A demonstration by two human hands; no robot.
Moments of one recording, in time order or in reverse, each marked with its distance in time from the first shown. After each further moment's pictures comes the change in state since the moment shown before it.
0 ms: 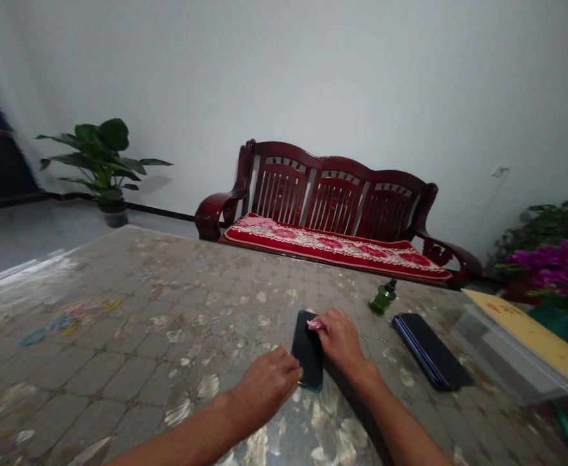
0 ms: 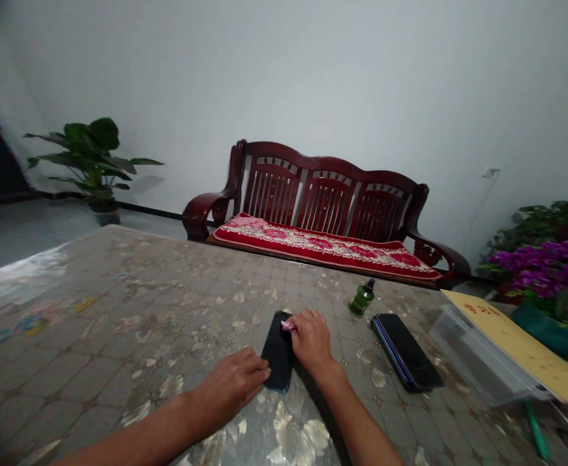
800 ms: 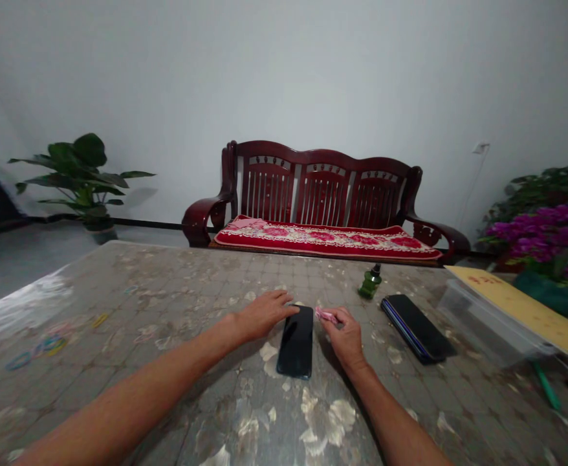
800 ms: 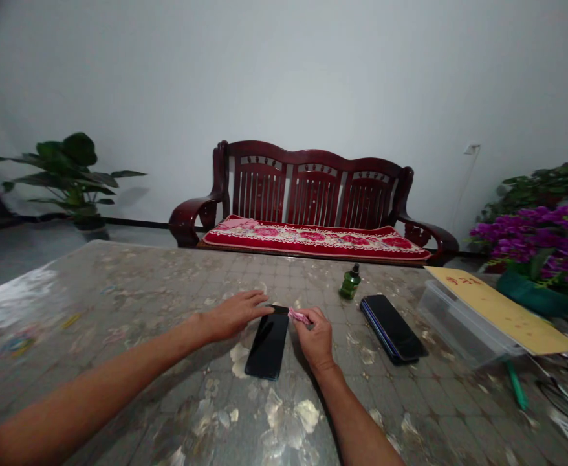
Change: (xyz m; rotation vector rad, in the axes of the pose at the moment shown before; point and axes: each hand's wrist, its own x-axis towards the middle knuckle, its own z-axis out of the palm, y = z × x) left_hand 0.074 -0.066 -0.056 0.104 -0.221 0.092; right_hand -0.024 0.023 0.012 0.662 0.479 0.246
